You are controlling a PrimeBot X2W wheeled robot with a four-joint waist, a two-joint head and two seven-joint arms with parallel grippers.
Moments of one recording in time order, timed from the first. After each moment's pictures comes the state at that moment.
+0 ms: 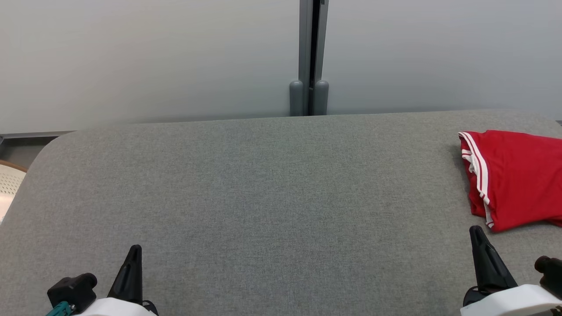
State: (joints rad) left arm 0.06 0.22 -0.16 0.21 -0.59 0.04 -0.16; right arm 0.10 -0.08 -0.02 0.02 0.43 0.13 0.03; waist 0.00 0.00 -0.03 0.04
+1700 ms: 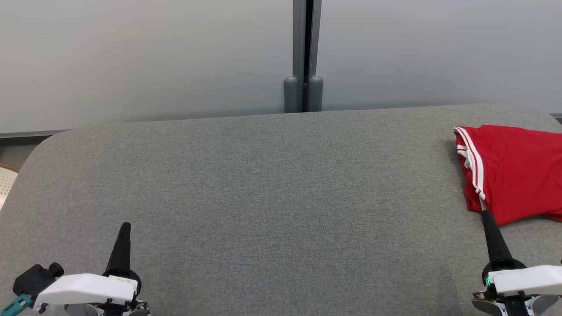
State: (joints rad) left arm -0.03 0.12 0.00 0.23 -1.17 -0.06 0.00; right arm -0.01 -0.06 -0.07 0.15 1.11 0.13 0.07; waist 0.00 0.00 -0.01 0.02
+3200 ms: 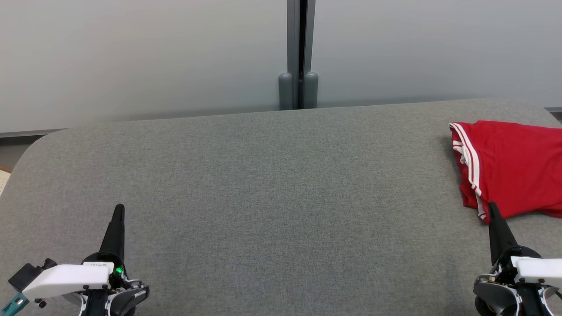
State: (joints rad) left arm -0.09 0.06 0.09 0.24 -1.51 -0.11 0.09; right arm -0.08 -0.05 -0.10 0.22 1.50 0.13 0.10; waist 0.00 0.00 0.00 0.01
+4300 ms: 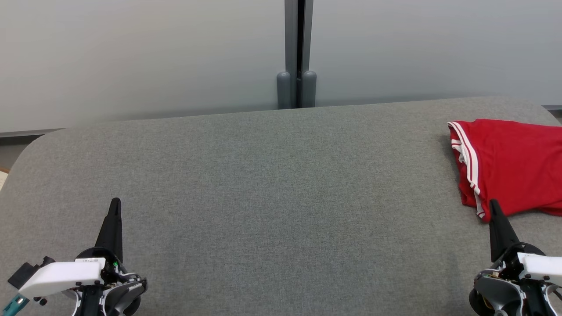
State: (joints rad) left arm -0.11 0.05 0.11 0.25 -1.61 -0.13 0.11; right arm -0.10 -0.05 -0.11 0.25 1.61 0.13 0.11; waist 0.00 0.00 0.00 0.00
